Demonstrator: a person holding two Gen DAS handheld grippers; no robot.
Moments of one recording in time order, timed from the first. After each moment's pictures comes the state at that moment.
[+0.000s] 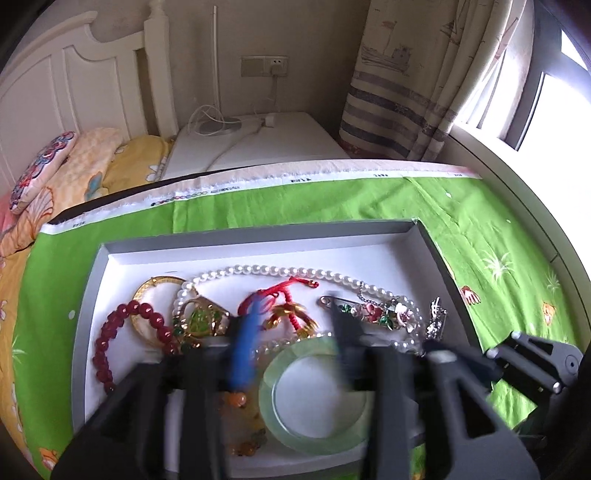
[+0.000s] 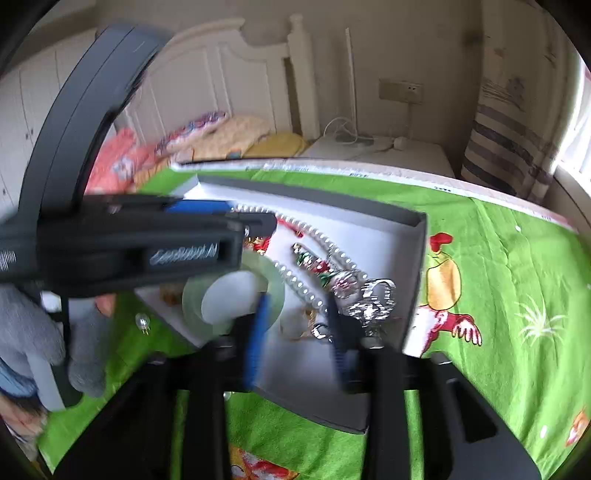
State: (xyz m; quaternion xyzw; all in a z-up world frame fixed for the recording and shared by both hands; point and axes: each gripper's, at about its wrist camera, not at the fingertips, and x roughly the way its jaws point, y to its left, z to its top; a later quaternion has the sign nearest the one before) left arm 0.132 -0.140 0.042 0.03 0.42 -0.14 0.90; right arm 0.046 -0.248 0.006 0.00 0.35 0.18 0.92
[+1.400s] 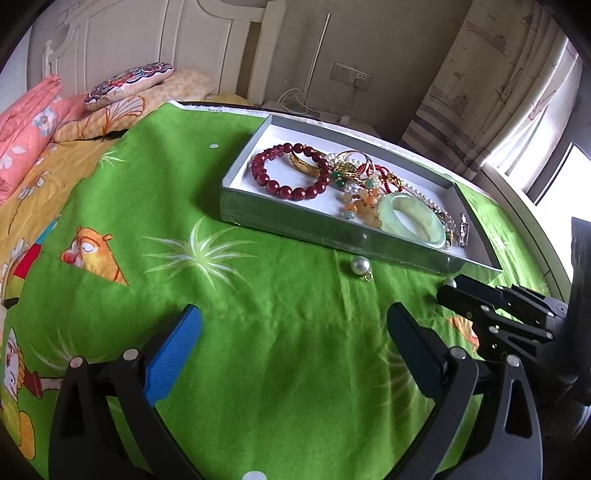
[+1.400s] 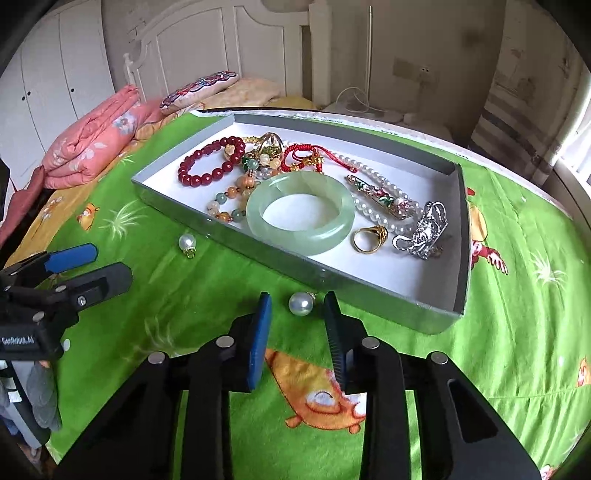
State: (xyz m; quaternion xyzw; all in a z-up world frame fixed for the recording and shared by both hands) left arm -0.021 -0.019 0.008 -0.10 0.42 -0.06 0.90; right arm -0.005 -0.190 -0.013 -0.06 0.41 0.16 0.89
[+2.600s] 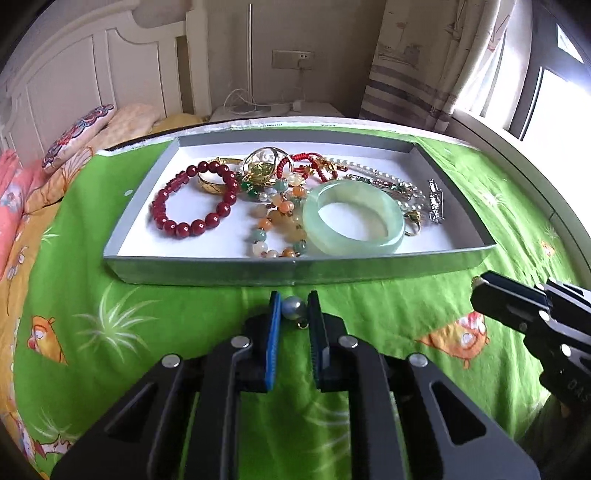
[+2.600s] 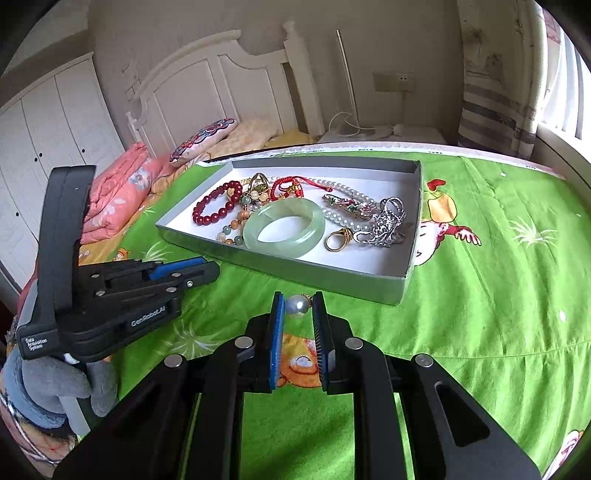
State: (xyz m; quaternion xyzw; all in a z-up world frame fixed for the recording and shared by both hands) left arm 0.017 -0.096 0.007 0.02 0.42 -0.11 0.90; right arm -0.040 -0.242 0.005 0.04 0.36 0.19 0.91
